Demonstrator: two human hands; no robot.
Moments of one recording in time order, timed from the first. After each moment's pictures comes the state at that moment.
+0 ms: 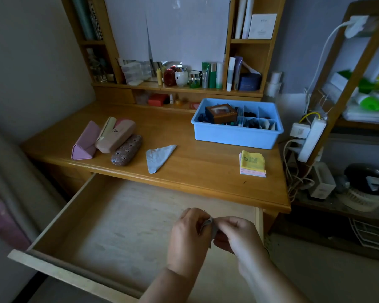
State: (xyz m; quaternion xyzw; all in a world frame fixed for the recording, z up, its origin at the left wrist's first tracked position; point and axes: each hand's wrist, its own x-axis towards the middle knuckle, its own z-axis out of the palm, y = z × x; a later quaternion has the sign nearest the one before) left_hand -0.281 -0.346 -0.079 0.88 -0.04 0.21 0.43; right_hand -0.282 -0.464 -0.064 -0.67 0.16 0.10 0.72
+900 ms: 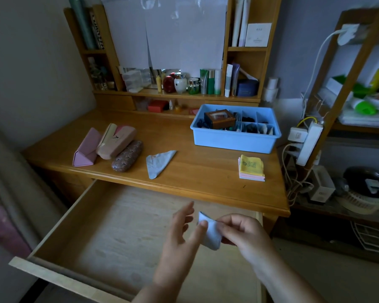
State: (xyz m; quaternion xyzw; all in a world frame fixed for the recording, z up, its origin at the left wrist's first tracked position) left_hand -0.300 -0.333 -0.054 0.75 0.02 0.08 0.65; right_hand -0.283 -0.484 -0.046 -0.71 0.02 0.10 0.70
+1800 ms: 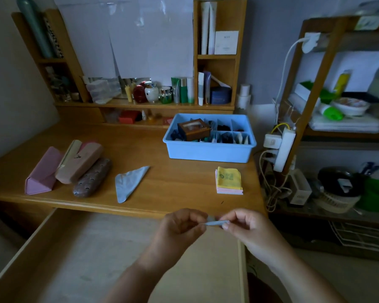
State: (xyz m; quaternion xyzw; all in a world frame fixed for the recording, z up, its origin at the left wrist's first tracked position) left_hand -0.221 -0.358 -0.037 0.74 -0.11 -0.05 0.66; right_hand -0.239 -0.544 -0.021 -0.79 -0.01 0.06 0.61
